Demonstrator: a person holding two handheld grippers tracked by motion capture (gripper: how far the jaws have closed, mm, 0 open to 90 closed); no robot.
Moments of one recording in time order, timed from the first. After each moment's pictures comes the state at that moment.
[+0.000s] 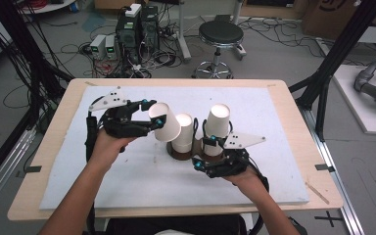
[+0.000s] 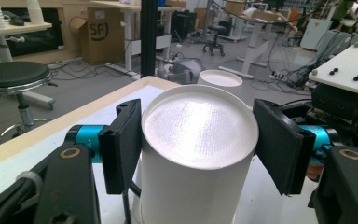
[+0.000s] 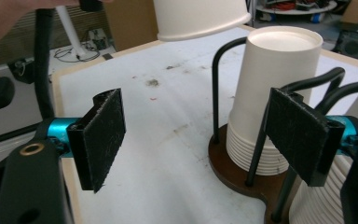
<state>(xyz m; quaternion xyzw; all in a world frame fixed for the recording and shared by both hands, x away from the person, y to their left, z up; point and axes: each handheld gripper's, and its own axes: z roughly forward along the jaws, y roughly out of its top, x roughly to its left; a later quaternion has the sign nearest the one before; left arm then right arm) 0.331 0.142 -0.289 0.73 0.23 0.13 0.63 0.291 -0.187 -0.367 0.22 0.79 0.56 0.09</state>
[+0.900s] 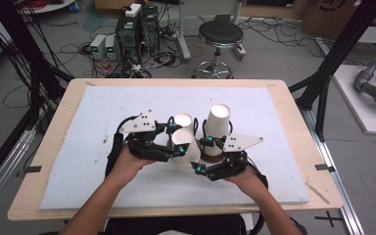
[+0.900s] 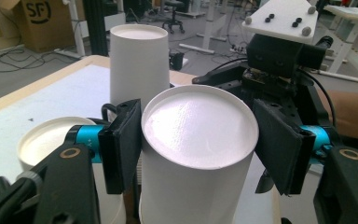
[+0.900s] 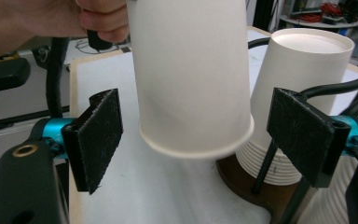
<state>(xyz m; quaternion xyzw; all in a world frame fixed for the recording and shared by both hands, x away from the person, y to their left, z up) 0.309 0.089 -0.325 0.77 0.16 0.07 0.61 0.299 -0.187 -0.378 0.17 0.80 0.57 0.08</state>
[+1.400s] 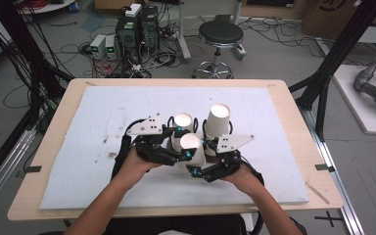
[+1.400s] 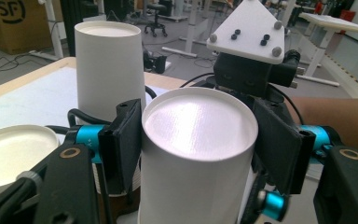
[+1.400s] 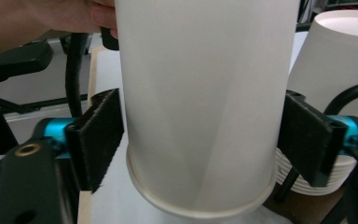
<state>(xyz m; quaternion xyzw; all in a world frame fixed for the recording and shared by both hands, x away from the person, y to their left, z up) 0.309 0.074 -0.332 0.77 0.14 0.04 0.62 0.309 -0.177 -0.388 0.12 0.81 0.56 0.05</state>
